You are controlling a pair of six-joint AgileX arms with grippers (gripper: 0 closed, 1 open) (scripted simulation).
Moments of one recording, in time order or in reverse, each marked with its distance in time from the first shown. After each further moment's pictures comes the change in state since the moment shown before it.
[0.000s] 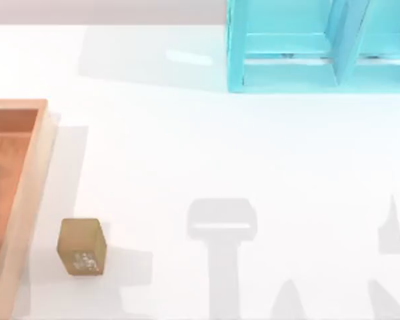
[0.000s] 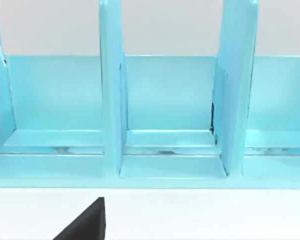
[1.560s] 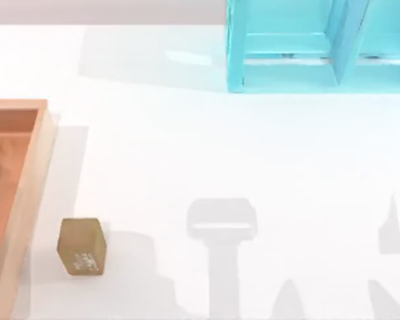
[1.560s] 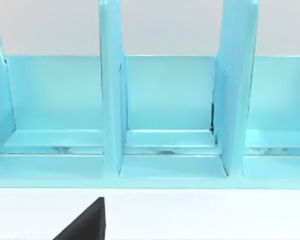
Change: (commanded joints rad) left arm -0.019 -0.021 0.210 -0.022 -0.068 -0.024; right arm 0.000 0.000 0.000 0.000 0.000 0.000
